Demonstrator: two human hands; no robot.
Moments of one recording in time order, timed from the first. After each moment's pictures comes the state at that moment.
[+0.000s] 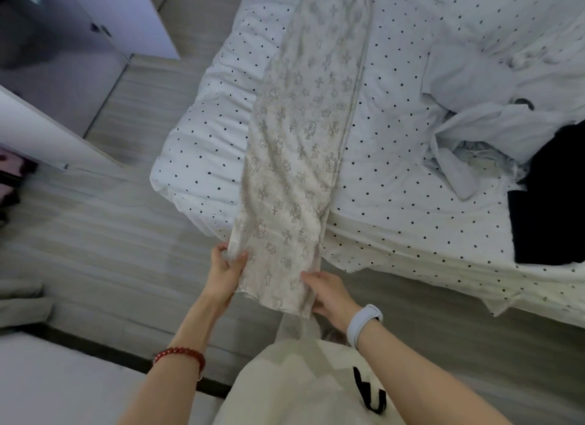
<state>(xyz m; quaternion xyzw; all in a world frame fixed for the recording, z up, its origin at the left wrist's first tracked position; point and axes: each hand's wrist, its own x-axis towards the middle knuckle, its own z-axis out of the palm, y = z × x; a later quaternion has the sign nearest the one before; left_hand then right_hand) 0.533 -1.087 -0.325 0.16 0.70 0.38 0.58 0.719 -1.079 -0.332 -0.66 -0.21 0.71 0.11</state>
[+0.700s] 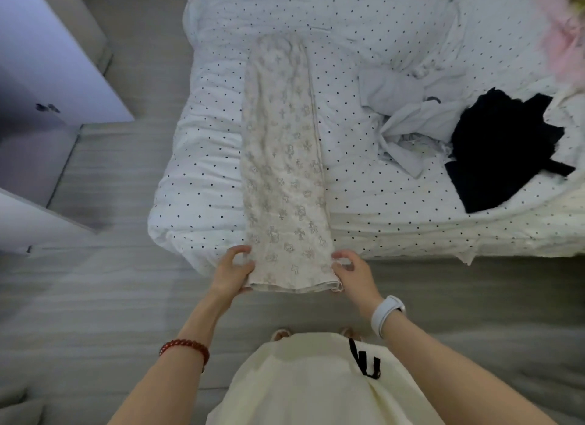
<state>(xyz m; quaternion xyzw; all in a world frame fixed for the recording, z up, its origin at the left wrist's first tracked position) 0.477 -1.089 -0.273 0.34 0.69 0.22 0.60 0.700 -1.131 -0.272 -0.72 -0.28 0.54 0.31</state>
